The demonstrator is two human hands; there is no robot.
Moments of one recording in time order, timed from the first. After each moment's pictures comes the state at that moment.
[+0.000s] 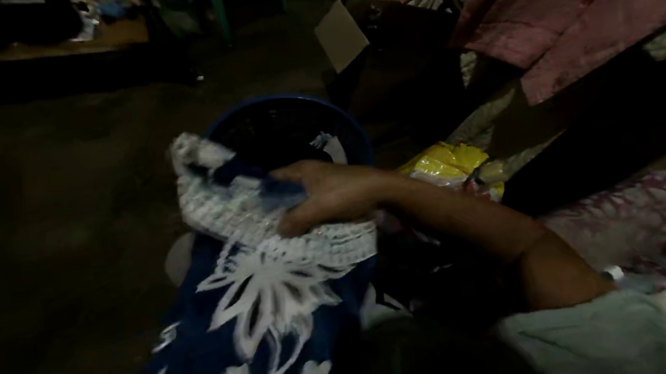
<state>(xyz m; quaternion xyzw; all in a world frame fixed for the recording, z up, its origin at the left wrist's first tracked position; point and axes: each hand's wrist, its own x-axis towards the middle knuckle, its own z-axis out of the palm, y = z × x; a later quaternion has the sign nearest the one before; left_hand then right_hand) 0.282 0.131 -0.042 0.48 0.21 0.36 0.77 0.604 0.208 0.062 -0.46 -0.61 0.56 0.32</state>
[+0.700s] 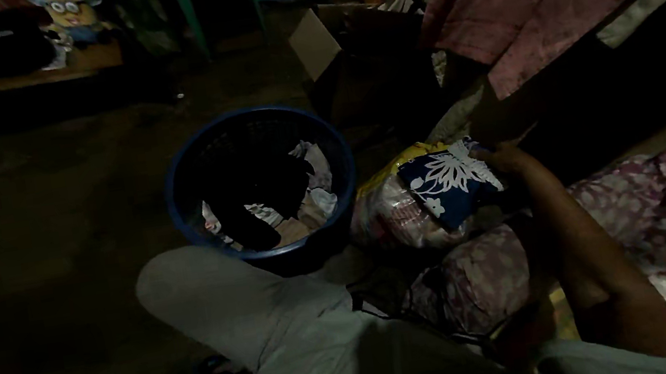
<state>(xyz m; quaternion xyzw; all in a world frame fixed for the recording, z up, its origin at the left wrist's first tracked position) 0.260 0.140 -0.076 0.47 0.39 0.27 0.75 0.944 0.014 -0.081 -0.94 -0.20 0.22 0.17</state>
